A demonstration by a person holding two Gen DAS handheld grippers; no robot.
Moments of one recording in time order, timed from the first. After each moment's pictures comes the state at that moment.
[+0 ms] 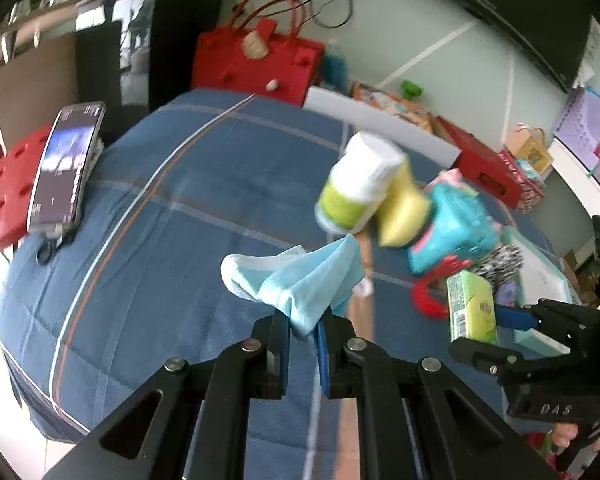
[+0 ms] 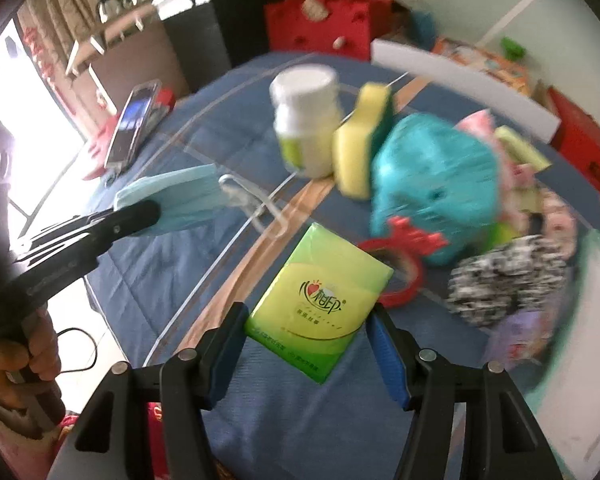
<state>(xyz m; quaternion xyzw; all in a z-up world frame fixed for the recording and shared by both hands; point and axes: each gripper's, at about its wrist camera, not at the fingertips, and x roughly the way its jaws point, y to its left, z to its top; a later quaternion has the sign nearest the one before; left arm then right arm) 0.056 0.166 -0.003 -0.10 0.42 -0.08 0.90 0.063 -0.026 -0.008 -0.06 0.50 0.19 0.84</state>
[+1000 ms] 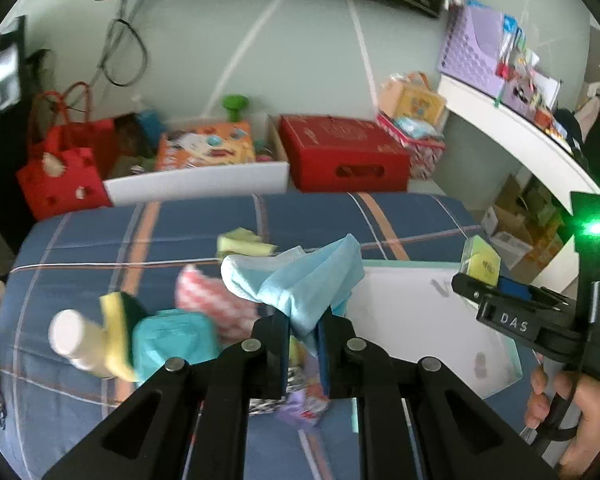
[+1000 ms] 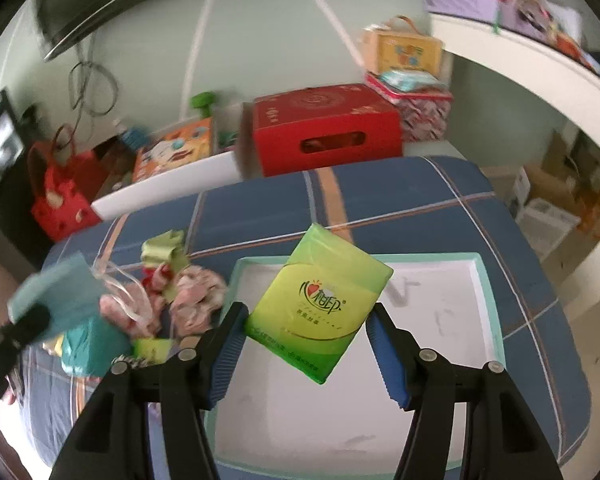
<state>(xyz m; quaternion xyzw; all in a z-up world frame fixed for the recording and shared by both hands) 0.116 -0.117 0.106 0.03 0.40 -0.24 0.88 0.068 -0.330 0.079 0.14 0.41 -0.15 0.89</state>
